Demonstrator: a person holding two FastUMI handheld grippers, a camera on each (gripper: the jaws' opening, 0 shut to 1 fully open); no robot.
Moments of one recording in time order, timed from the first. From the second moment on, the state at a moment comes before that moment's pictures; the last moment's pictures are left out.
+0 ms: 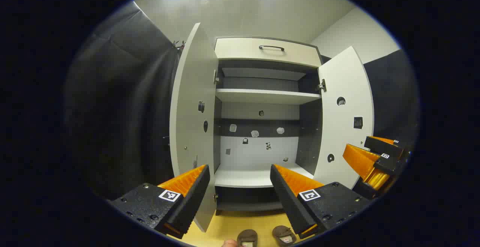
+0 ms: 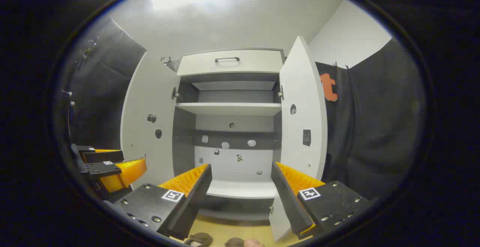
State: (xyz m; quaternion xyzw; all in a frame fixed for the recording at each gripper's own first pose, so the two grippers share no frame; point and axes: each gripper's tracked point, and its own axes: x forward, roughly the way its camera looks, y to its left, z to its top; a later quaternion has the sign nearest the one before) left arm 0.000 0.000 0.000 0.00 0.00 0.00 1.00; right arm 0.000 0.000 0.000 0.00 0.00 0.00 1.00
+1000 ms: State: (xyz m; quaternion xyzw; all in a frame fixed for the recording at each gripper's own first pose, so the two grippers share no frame) left arm -0.008 0.014 0.017 0.01 -0.02 0.03 1.00; right arm 0.012 0.001 -0.045 -0.01 0.05 0.01 1.00
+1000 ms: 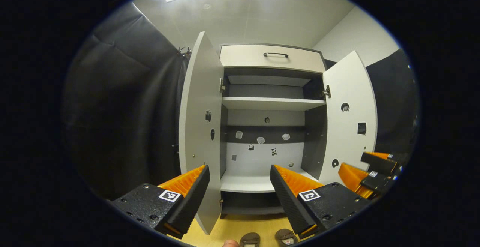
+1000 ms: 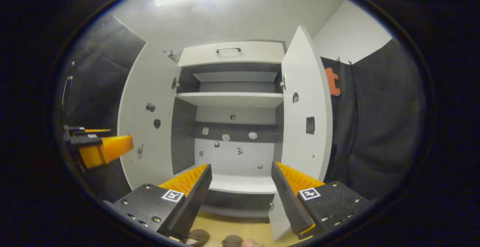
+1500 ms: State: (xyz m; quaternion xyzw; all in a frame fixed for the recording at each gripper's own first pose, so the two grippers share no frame) left arm -0.023 0.051 0.021 0.02 -0.02 0.09 1.00; right arm -0.051 0.042 -0.311 -0.02 0.30 0.08 0.95
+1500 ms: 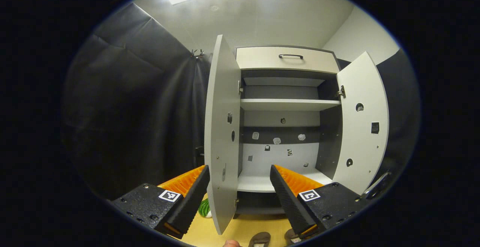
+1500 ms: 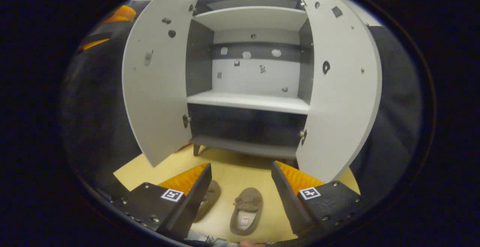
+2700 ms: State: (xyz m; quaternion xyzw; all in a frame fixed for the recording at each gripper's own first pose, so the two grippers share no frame) left arm -0.065 0.135 0.023 0.06 -0.01 0.23 0.97; right arm -0.081 0.035 -0.553 -0.09 0.52 0.07 0.85
